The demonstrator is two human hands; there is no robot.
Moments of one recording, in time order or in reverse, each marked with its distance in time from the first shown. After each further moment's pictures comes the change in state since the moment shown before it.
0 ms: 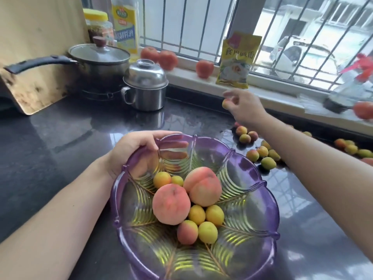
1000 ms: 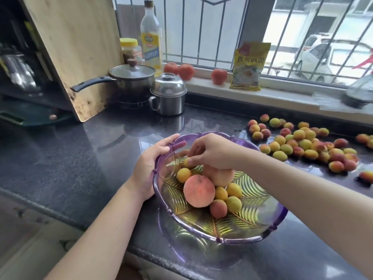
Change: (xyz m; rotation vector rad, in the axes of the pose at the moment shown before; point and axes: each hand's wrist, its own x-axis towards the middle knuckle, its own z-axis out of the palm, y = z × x) left_hand -0.059 -0.038 0.042 -0.039 0.579 0.211; right_hand -0.132 -0.106 0.028 0.056 -0.571 -0.172
